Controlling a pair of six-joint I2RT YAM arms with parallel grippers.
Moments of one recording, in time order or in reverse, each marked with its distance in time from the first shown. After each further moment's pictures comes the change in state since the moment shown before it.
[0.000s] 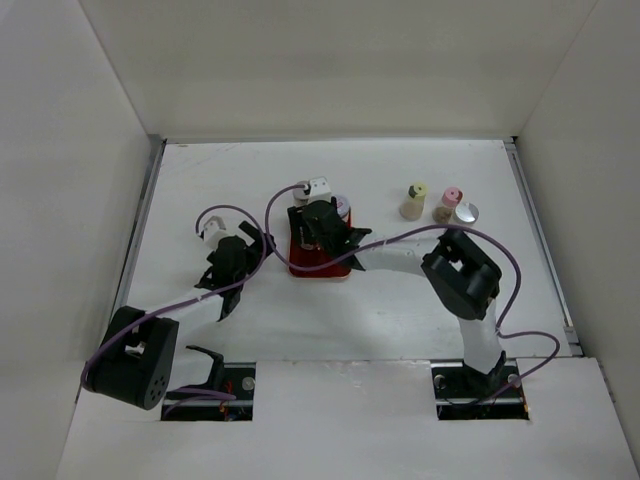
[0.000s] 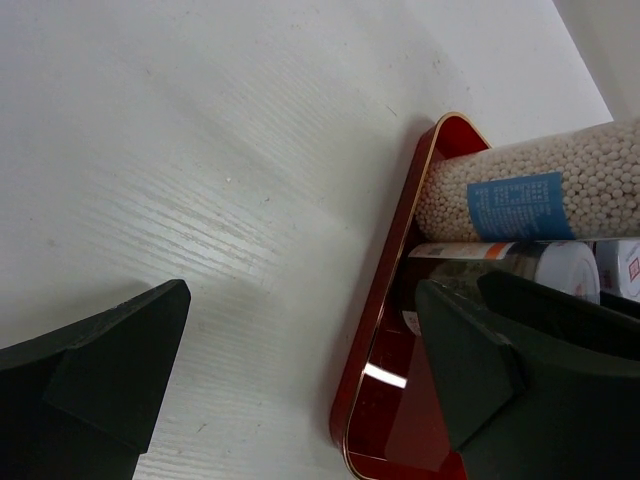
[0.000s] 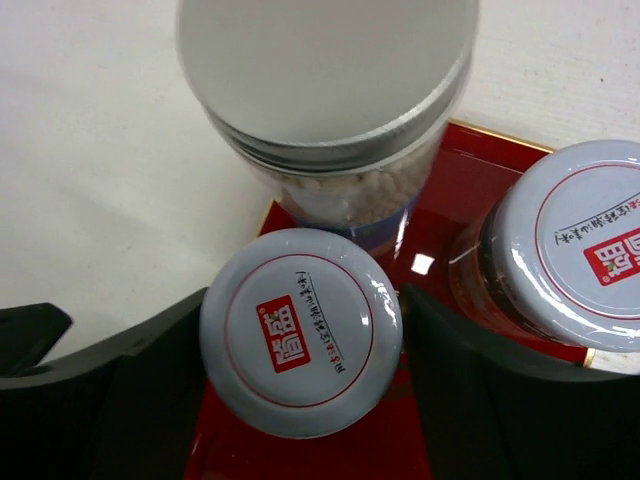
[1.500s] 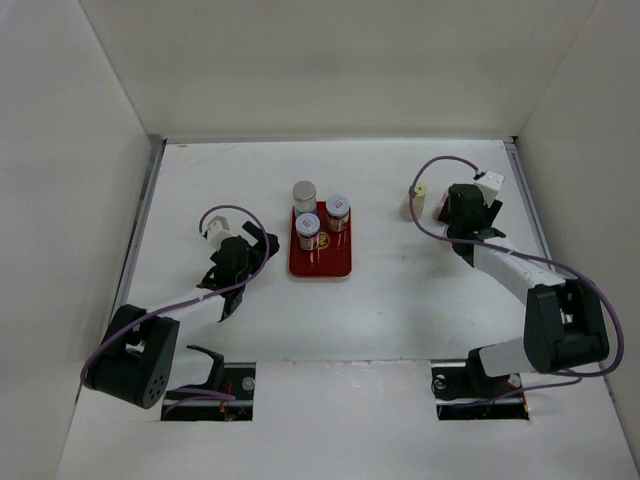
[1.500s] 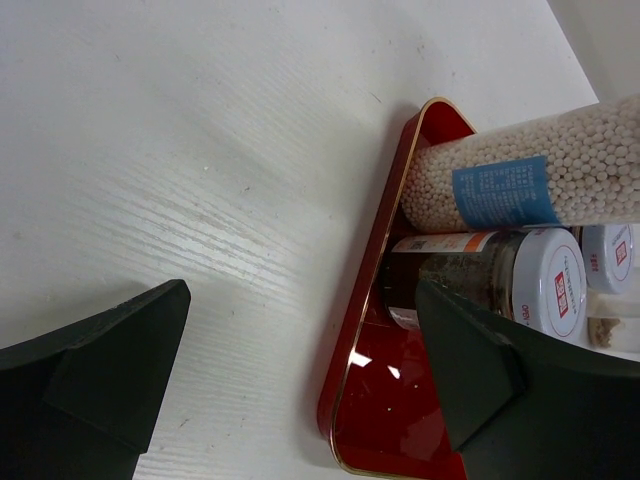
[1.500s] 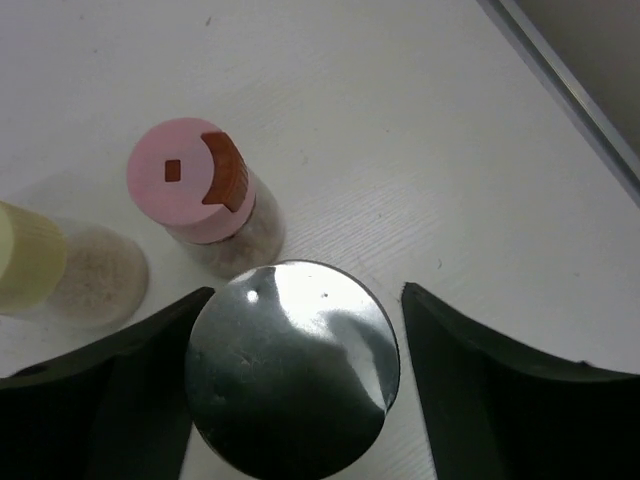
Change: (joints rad) left arm -0.027 0.006 0.000 0.015 0.007 -0.007; right arm -0.692 -0.615 -0.525 -0.167 0.222 0.020
